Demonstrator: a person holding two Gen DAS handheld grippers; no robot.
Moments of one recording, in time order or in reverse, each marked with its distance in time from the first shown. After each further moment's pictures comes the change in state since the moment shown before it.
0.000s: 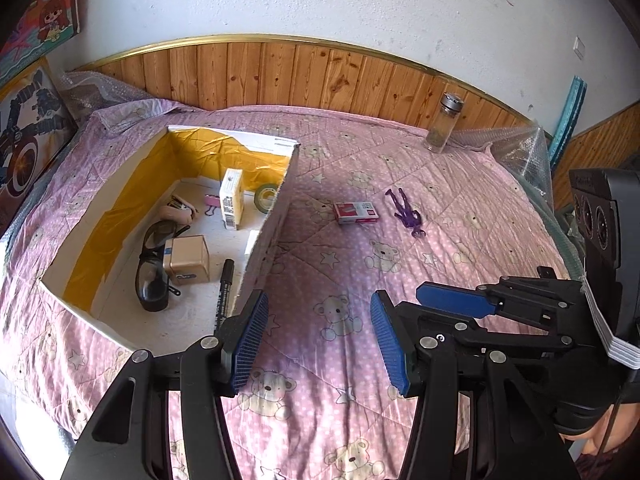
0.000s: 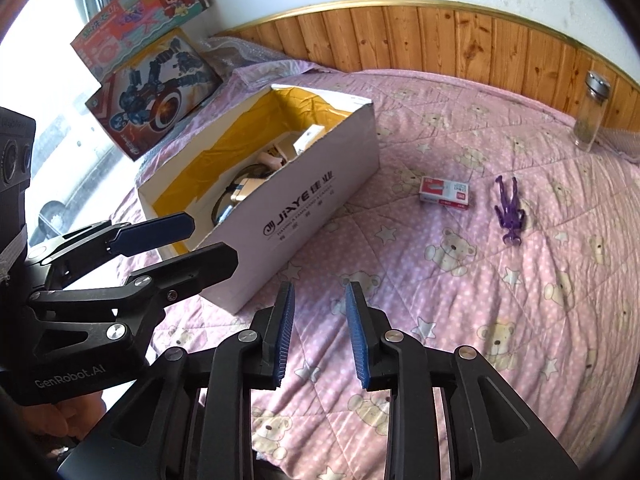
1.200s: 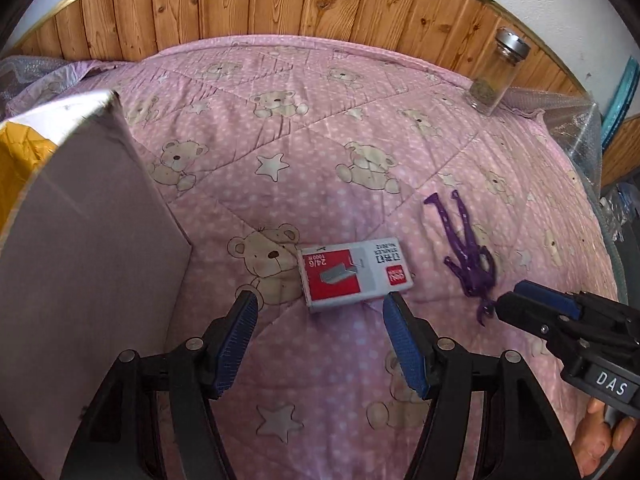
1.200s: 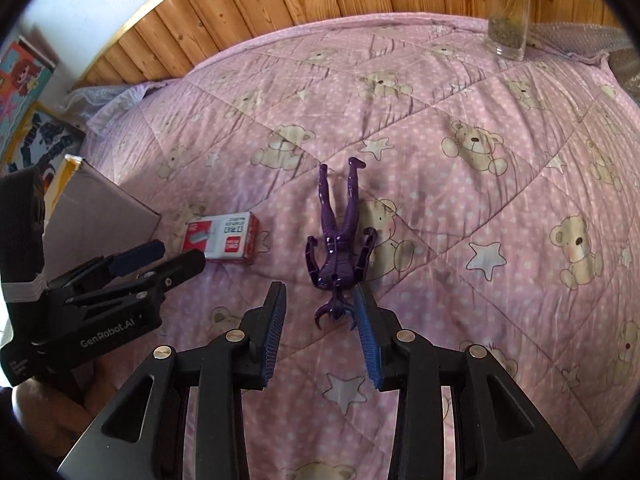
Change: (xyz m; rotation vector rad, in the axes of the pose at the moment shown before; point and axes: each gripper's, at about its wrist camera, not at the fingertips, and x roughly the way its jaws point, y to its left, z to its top) left arm 0.272 -0.024 0.087 -0.031 0.208 0.011; right arm 0.115 -0.235 0.053 0.304 0.093 -0.148
